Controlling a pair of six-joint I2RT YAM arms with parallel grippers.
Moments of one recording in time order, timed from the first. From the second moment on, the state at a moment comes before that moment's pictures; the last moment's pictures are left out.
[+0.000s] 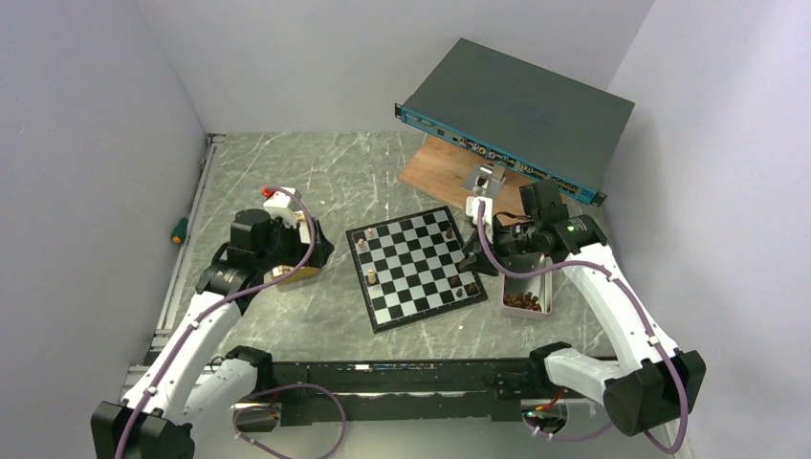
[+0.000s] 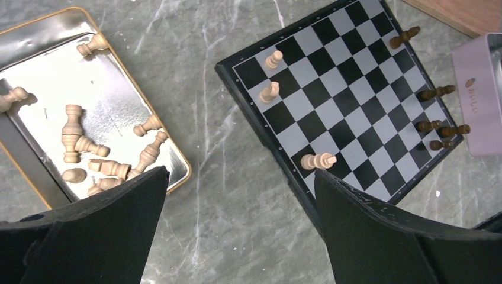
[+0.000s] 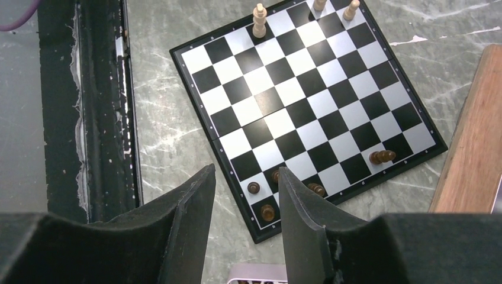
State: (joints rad) left arm -0.25 0.85 0.68 -0.36 0.21 -0.23; right arm 0.29 1.11 1.05 -0.90 -0.88 -0.83
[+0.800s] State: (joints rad) left arm -0.20 1.13 0.86 -0.45 0.08 -0.17; right arm 0.28 1.08 1.04 -0.89 -0.88 -0.84
